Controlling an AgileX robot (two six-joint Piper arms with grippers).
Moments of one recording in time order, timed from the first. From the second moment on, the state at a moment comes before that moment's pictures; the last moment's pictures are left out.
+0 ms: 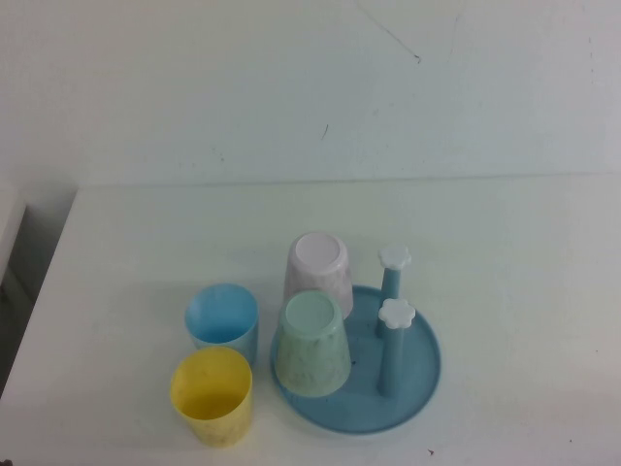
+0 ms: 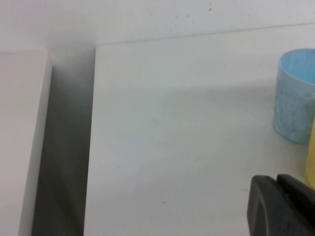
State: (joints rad) right arm -0.05 -0.01 0.02 -0.08 0.43 -0.12; left arm -0.11 -0.02 0.02 -0.05 0.38 0.00
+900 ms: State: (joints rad) right arm -0.05 -0.01 0.03 -0.08 0.39 -0.12; left arm -0.11 -0.02 0.02 -0.05 0.35 0.00
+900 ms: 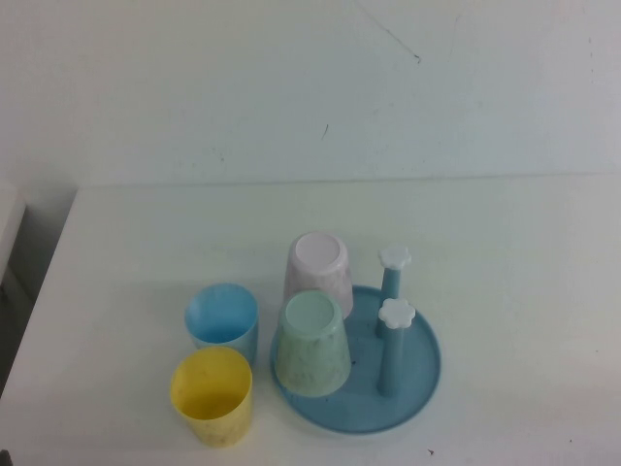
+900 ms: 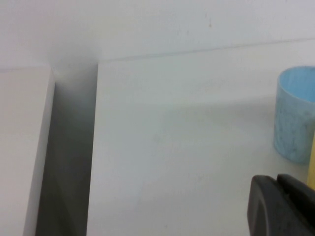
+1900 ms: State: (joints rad) right arm -0.05 -0.01 -0.10 -0.09 -0.01 -0.16; left arm -0.11 -0.02 -0.15 -0.05 -0.02 -0.11
